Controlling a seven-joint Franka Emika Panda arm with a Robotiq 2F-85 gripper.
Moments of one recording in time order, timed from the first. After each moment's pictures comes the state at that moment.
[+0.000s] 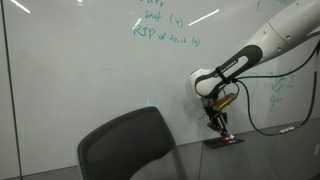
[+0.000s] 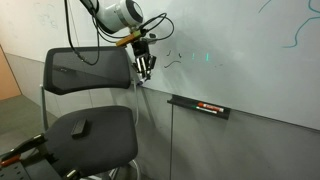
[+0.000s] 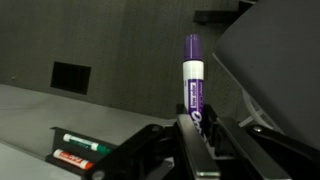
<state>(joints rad) 0.22 0.61 -0.05 -1.58 -0.38 1.81 0.18</state>
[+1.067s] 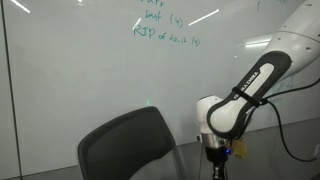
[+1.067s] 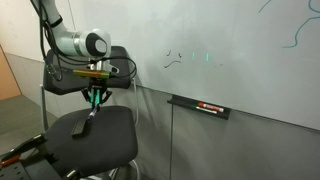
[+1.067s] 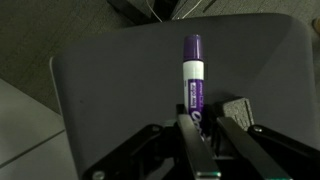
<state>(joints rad) 0.17 0.50 0.21 -2.18 -0.13 2.34 -0.23</state>
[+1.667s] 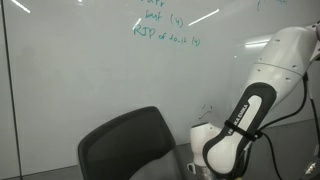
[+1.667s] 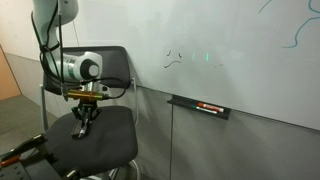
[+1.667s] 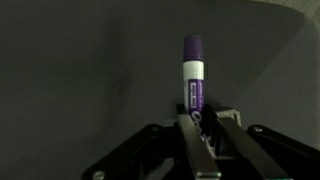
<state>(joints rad) 0.22 0.72 0.24 -2.13 -0.15 2.50 -0.27</state>
